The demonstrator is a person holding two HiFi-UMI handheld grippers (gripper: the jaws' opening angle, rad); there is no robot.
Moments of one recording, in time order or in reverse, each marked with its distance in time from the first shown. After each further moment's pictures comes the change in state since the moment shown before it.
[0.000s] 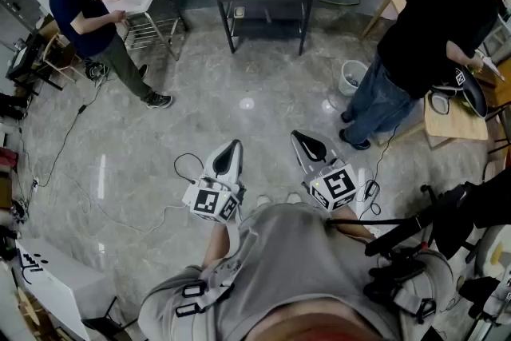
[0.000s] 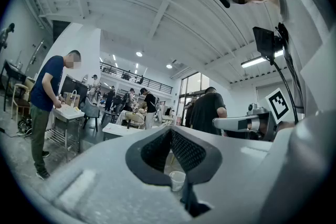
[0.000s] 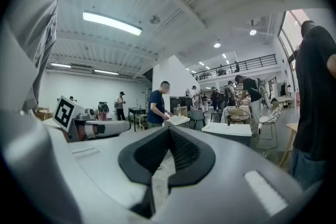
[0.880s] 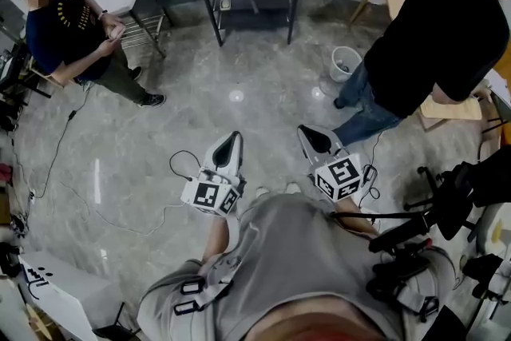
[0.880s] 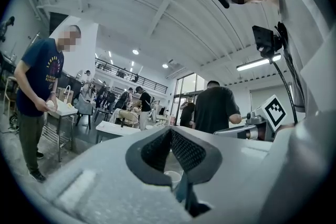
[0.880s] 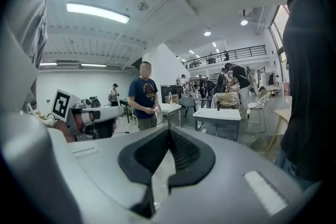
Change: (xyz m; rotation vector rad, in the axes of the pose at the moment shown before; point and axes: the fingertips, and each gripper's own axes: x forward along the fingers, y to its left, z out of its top) left arm 0.004 0.010 -0.005 -0.022 0.007 -0.069; right arm -0.005 -0.011 -0.042 0.083 0.139 -0.100
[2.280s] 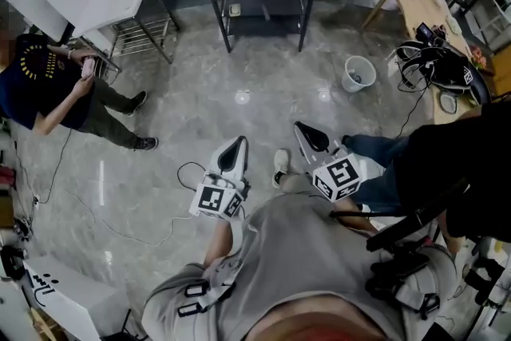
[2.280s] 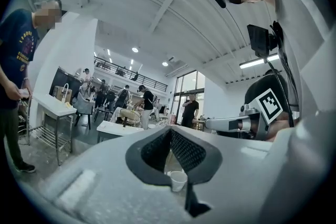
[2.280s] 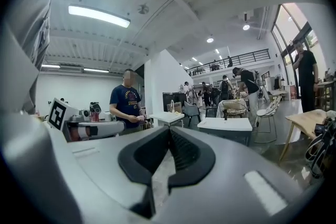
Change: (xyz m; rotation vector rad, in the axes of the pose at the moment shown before) left arm 0.063 0.091 -0.010 0.015 0.019 -0.014; right arm 0.126 -0.023 0.035 -0.020 -0.103 0.040
